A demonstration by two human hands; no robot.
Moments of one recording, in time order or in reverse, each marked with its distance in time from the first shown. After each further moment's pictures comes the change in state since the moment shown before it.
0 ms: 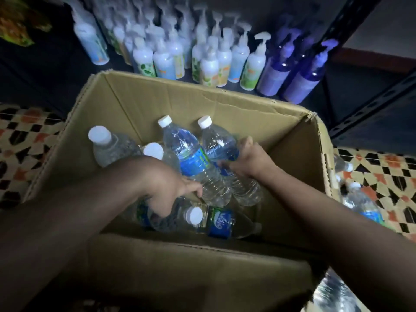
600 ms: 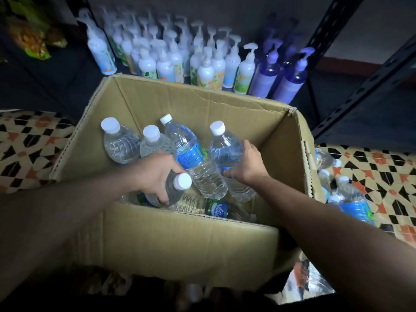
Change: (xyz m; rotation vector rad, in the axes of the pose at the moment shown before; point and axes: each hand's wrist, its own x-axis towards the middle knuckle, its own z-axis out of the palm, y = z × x) left_hand 0.012 -0.014 0.059 -0.326 0.688 -0.023; right_hand -0.036 0.030 0.027 0.194 0.226 -0.108
